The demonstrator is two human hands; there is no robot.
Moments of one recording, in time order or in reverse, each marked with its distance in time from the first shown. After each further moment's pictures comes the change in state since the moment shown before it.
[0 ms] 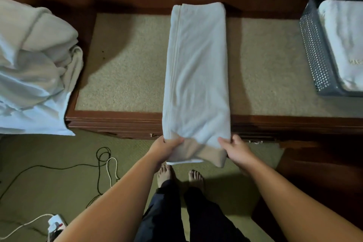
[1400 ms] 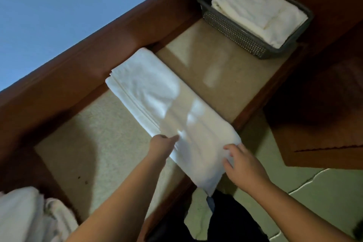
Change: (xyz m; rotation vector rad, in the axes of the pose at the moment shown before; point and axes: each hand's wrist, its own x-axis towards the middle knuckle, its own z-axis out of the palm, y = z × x) left_hand 0.109 0.240 -0.046 0.683 -0.181 0.224; right_hand -0.040 -0.101 0.107 -0.370 0.533 0.074
